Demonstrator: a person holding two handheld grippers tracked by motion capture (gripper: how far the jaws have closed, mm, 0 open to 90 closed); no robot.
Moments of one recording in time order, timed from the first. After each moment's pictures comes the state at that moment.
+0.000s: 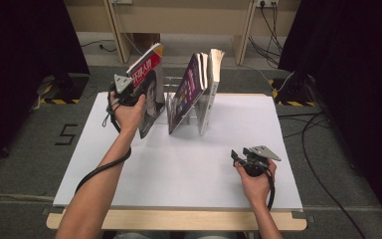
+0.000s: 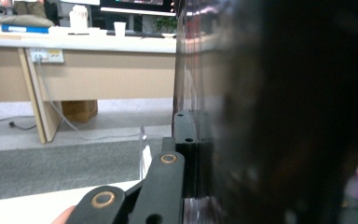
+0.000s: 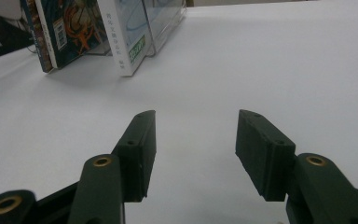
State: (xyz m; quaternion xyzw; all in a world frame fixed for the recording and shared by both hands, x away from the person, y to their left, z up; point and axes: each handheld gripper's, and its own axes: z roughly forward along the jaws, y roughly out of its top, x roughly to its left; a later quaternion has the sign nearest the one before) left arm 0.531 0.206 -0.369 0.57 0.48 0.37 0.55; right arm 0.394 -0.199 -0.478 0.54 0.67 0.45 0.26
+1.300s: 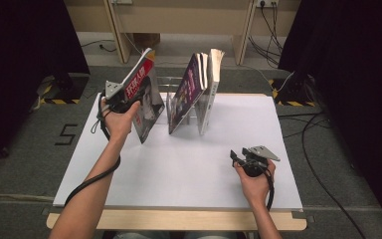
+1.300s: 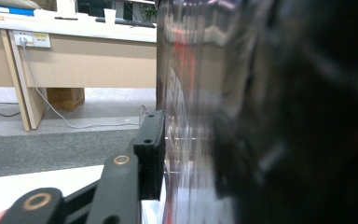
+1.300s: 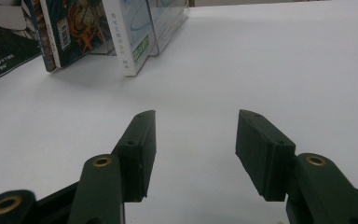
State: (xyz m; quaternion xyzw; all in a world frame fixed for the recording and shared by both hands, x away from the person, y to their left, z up) left arm 0.508 0.228 -0.366 0.58 0.49 0.33 0.57; right arm 0.393 -0.195 -0.477 0.54 0.67 0.45 0.26
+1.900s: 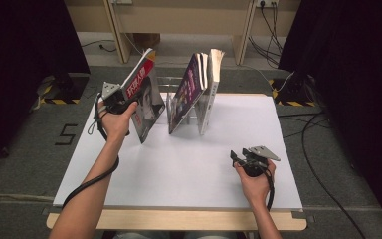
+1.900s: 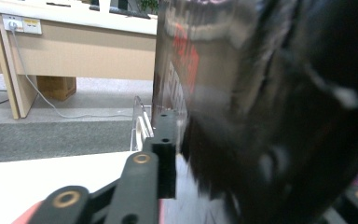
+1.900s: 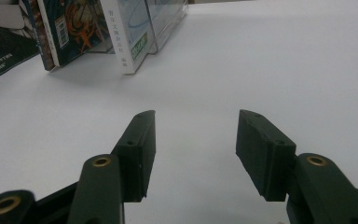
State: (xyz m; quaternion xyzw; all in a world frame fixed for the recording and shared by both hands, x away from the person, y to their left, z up) left arm 0.502 0.230 -0.362 0.59 0.50 0.30 0.56; right arm 0.393 -0.197 -0.478 0.54 0.67 0.45 0.25
